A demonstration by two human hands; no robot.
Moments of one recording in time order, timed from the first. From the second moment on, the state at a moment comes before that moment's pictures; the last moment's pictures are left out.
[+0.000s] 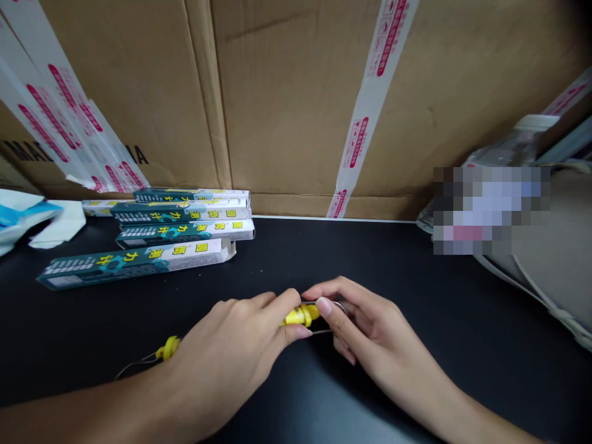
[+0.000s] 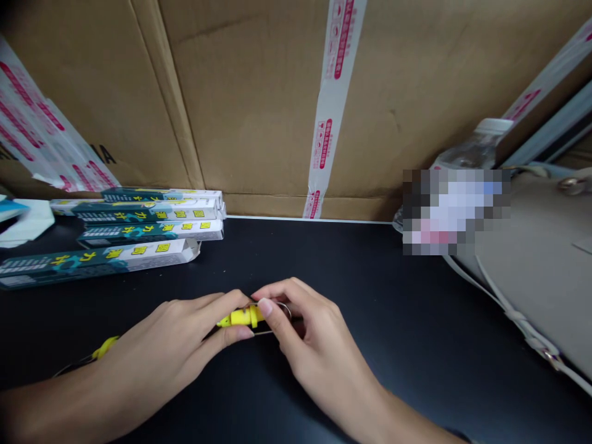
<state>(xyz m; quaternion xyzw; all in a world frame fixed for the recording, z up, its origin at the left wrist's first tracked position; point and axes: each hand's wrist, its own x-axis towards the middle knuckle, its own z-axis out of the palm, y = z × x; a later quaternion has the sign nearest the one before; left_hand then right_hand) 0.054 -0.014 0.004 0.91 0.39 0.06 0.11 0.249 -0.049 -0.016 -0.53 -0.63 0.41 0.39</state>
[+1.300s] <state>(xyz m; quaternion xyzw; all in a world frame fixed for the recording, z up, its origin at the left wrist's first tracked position) 0.058 -0.013 0.006 0.94 0.34 -0.06 -0.01 0.249 -0.046 -0.019 -0.55 -0.67 0.33 0.38</state>
